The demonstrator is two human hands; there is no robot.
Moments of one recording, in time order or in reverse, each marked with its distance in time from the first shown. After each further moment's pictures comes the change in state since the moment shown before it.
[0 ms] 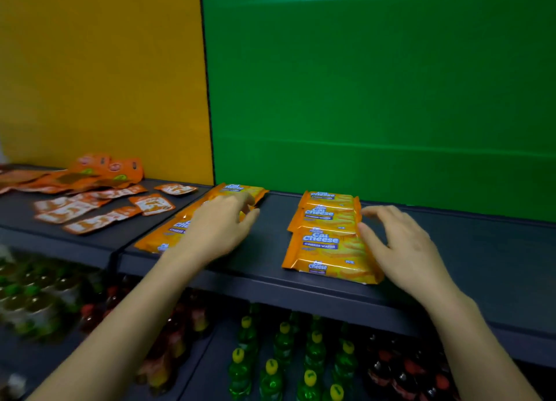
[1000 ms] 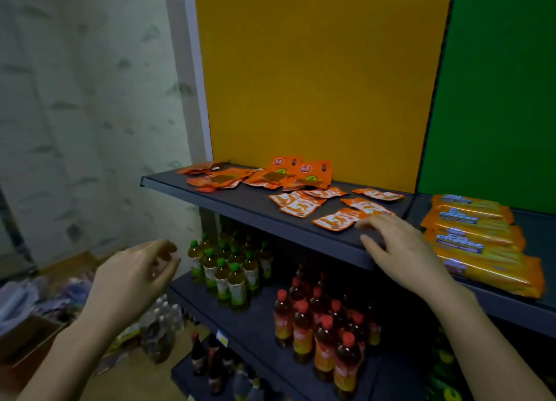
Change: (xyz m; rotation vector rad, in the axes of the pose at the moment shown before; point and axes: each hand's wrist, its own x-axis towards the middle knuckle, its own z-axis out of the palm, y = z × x) left_hand -0.229 -0.405 -0.185 0.442 0.165 -0.379; right_hand 0.030 -0.344 0.195 0.159 -0.184 -0.396
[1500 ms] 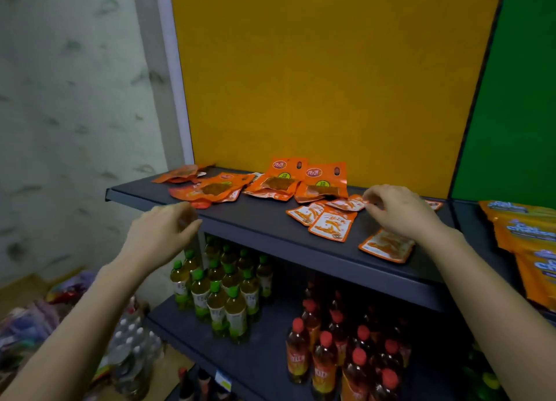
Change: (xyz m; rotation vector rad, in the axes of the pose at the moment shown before) left_hand 0.181 -0.067 0.095 -0.177 -0.104 0.086; right_hand 0.160 -0.009 0.065 -0.186 -0.055 0.219
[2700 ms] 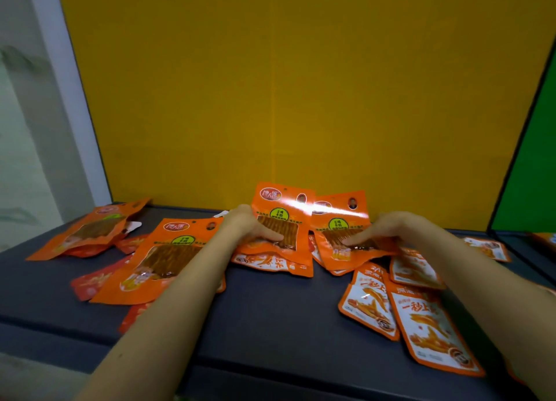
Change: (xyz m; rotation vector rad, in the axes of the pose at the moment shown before) left_hand 0.289 0.036 0.176 -0.393 -0.674 -0.129; right_hand 0.200 -0.018 0.087 0.287 -0.540 0.798
